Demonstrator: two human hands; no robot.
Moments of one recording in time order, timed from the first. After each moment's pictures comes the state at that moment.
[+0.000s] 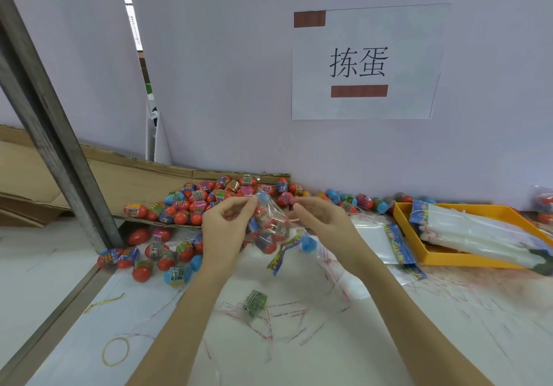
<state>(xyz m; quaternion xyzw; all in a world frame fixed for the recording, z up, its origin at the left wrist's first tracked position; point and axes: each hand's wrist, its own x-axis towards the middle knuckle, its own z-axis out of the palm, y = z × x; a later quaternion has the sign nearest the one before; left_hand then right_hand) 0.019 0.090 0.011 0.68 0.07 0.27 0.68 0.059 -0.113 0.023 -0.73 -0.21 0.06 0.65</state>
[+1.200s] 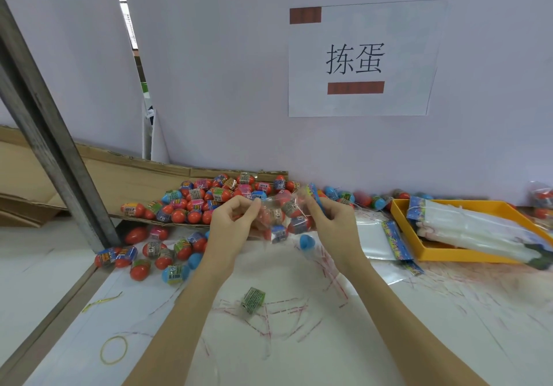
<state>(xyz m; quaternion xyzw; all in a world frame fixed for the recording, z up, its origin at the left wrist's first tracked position) 0.017 0.084 0.013 0.70 0.03 0.17 0.70 0.062 -0.106 0.010 -0.73 -0.13 -0.11 0.66</state>
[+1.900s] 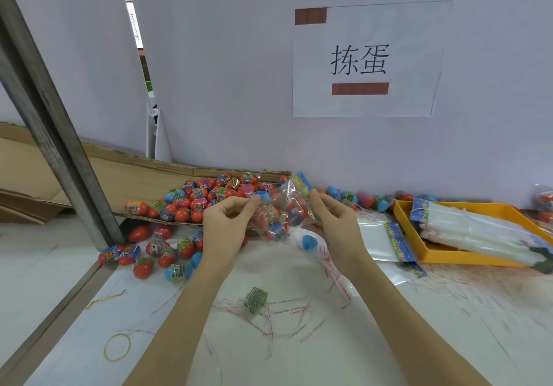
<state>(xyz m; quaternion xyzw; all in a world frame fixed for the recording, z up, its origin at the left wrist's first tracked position) 0.016 0.090 0.014 0.68 0.05 0.25 0.68 0.056 -0.104 0.015 -0.61 -0.09 0.01 0.78</state>
